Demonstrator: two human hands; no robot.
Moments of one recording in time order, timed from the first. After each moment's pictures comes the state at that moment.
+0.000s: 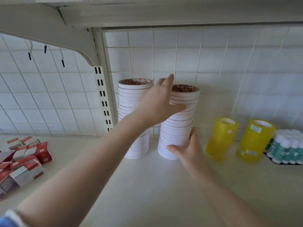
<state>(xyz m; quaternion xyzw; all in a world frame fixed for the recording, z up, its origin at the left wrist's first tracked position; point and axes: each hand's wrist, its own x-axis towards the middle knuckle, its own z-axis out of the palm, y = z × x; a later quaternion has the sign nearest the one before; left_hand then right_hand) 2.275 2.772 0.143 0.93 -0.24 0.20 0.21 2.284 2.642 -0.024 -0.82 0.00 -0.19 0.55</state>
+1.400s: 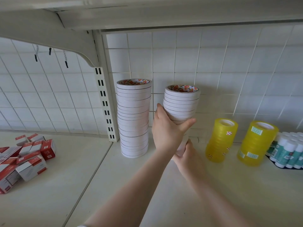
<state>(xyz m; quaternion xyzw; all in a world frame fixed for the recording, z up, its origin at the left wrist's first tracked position) 2.297 2.715 0.043 0.82 0.00 0.27 0.50 2.284 2.639 -0.042 -0.92 0.05 -0.19 0.35</state>
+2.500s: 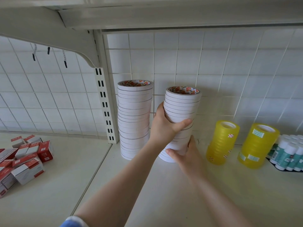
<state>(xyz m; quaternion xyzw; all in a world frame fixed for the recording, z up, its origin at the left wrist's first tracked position) 2.316 2.742 0.050 0.77 -0.12 0.17 0.60 2.281 2.638 -0.028 -0.83 0.00 -0.14 0.53</state>
